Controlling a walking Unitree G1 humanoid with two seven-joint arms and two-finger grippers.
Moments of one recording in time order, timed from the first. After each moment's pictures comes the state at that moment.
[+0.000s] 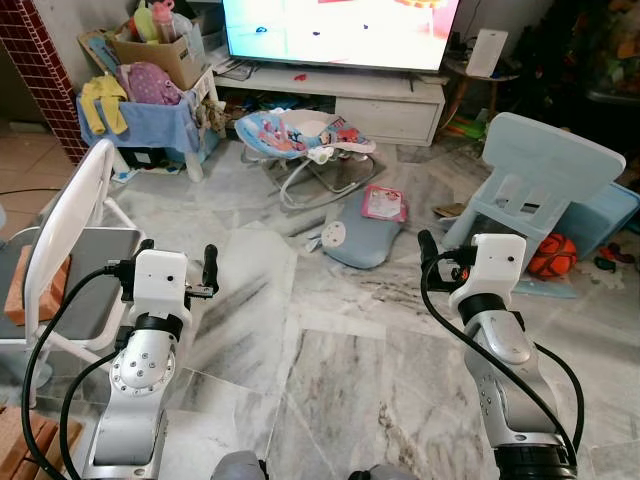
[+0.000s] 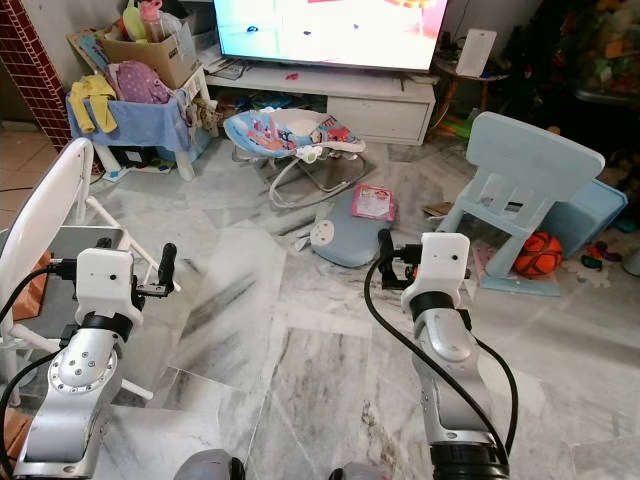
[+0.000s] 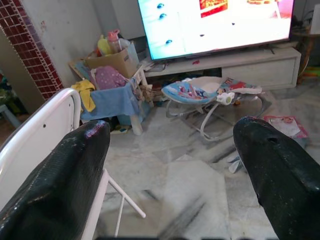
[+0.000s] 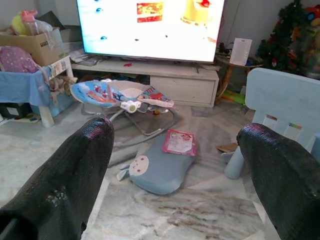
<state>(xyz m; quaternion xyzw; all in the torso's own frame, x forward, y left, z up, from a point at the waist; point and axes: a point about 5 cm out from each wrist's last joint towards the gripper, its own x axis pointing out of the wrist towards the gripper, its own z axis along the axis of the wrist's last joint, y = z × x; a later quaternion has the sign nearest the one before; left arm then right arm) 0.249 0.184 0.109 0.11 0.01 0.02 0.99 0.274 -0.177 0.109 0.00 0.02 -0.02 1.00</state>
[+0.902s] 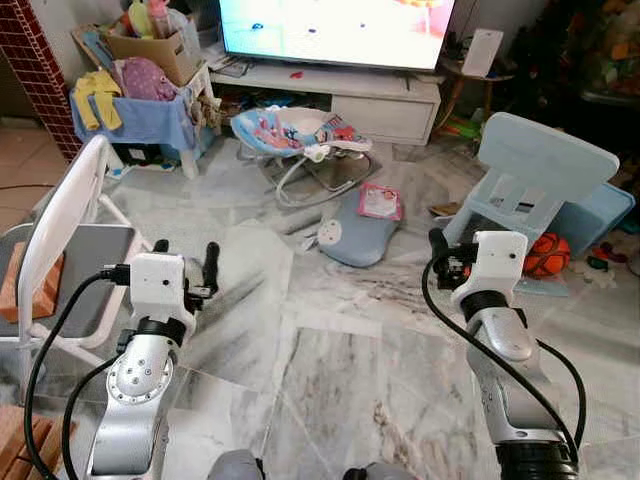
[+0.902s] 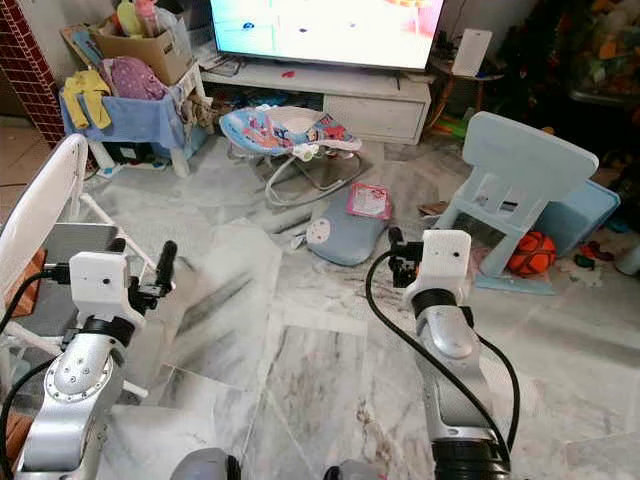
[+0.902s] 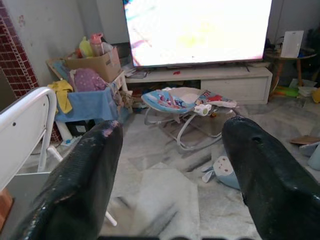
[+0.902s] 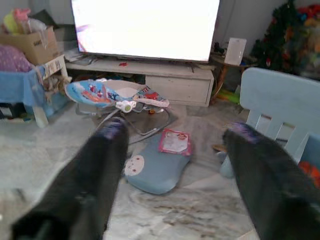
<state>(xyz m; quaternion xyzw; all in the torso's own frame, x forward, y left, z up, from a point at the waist) 0.244 0.178 0.112 0.06 -0.01 -0.01 1.00 0.276 -0.176 0.111 0.01 0.02 -0.03 1.00</state>
